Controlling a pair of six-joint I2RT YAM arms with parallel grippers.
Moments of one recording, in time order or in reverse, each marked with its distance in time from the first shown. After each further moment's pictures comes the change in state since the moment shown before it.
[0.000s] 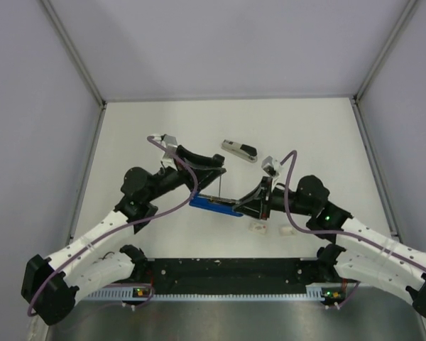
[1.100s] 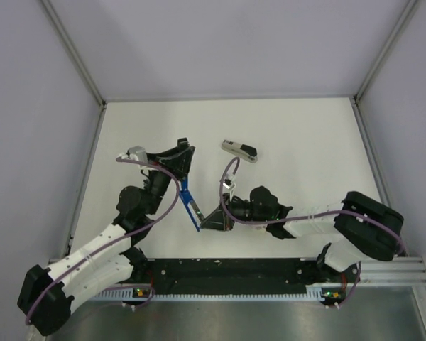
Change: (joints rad) left arm 0.003 -0.126 -0.211 0.185 -0.695 0.019; right arm 0.205 0.644 -0.038 0.625 0.101 0.274
